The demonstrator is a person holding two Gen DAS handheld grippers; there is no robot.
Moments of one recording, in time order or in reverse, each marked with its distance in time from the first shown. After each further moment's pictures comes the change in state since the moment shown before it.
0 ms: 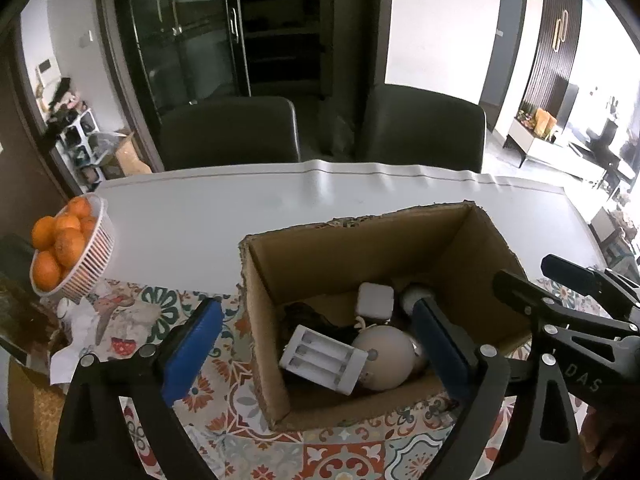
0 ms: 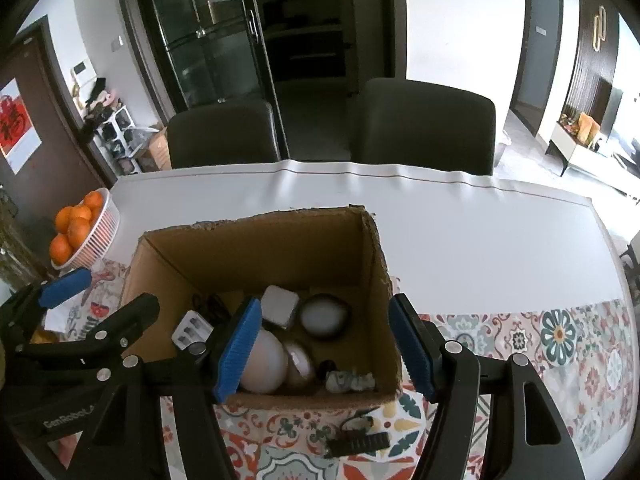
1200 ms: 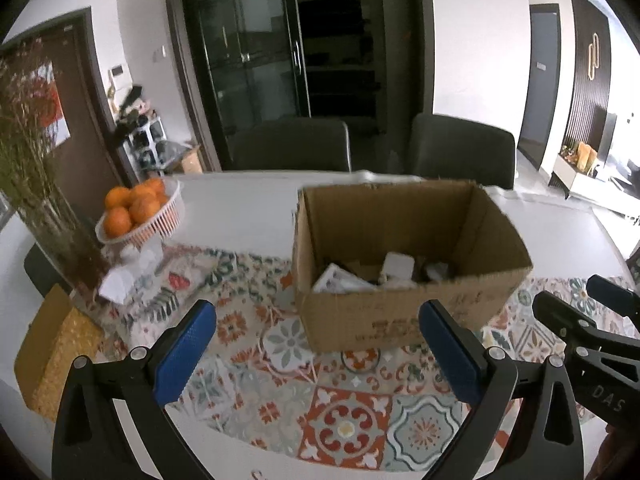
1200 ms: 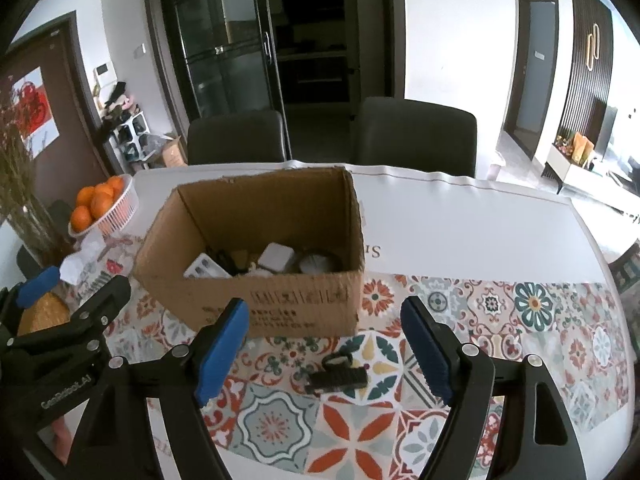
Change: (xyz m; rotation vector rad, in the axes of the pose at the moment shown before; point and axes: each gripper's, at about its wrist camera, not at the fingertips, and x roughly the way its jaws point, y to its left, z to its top) left arm -0.071 -0.023 -0.097 -0.105 -0.130 0.201; right arm -0.066 -0.019 -0.088 -0.055 -0.101 0.007
